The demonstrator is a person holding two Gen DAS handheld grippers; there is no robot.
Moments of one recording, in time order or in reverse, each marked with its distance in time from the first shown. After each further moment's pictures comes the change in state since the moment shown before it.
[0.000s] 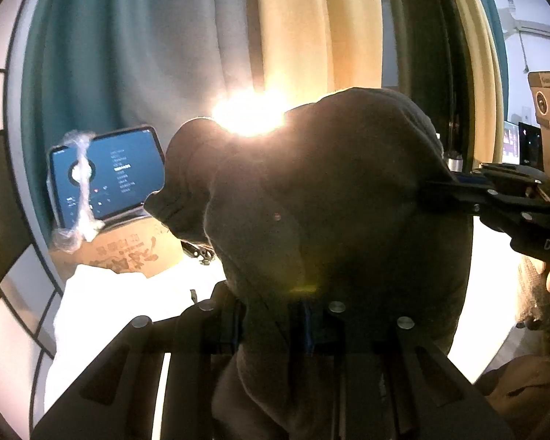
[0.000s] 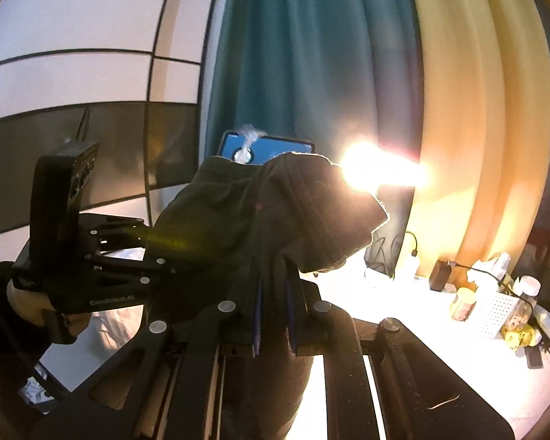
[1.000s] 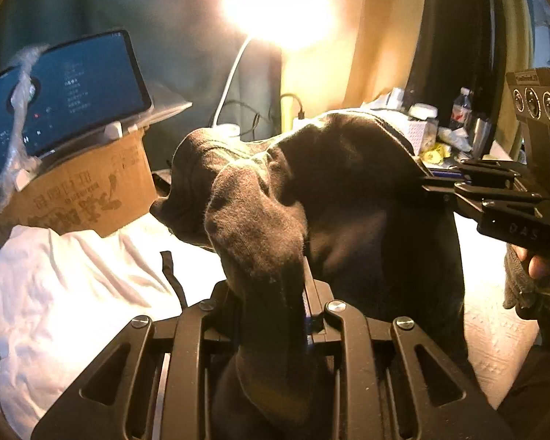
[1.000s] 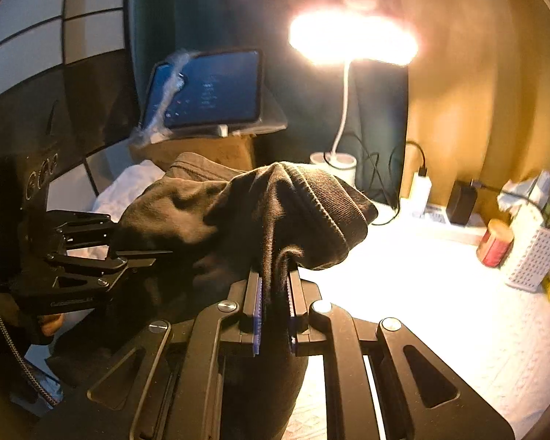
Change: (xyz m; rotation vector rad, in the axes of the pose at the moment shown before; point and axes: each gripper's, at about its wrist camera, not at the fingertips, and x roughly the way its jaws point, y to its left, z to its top) left arm 0.124 0.023 -0.024 -0.057 0.264 -0.037; right arm 0.132 -0.082 -0.047 0.175 0.241 0.014
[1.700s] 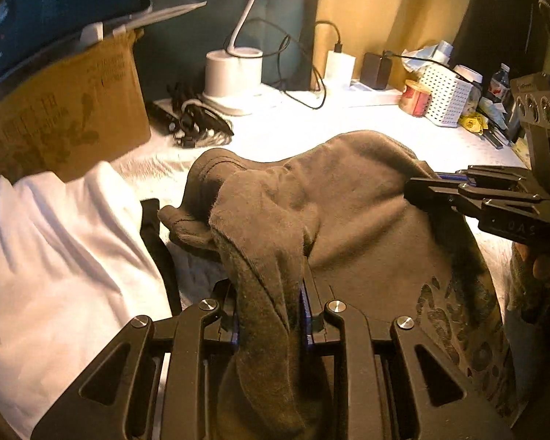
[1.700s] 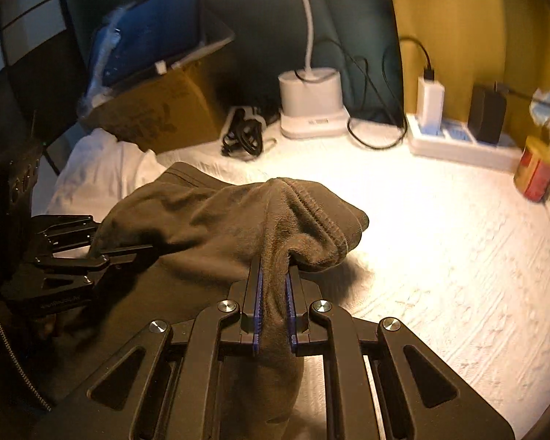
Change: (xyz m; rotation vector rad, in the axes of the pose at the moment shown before) left arm 0.078 0.025 -0.016 -0.084 0.206 0.011; right arm 0.090 -0.049 -0.030 0.154 0.202 0.040
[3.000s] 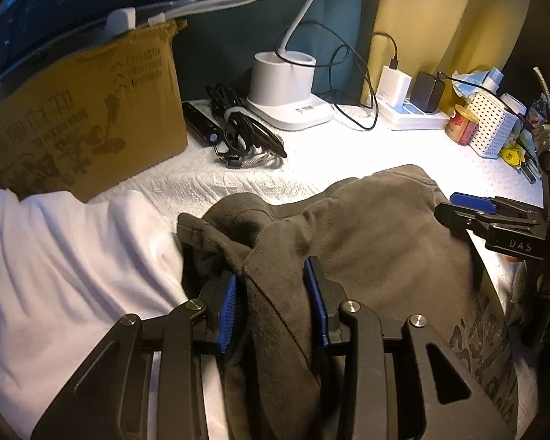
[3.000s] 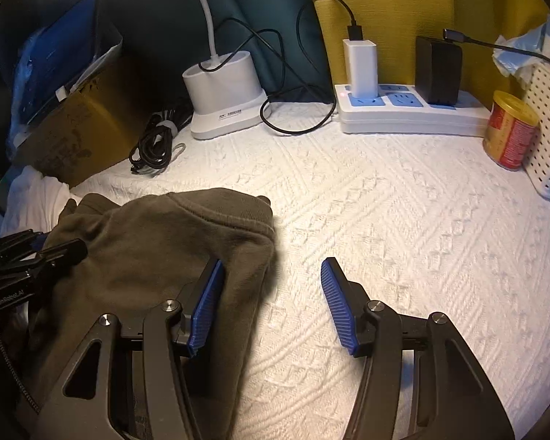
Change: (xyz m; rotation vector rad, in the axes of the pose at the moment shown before) left arm 0.015 0.028 0.027 -0.085 -0.004 0.090; right arm 0.025 -0.057 0.015 0.156 0.032 -0.139
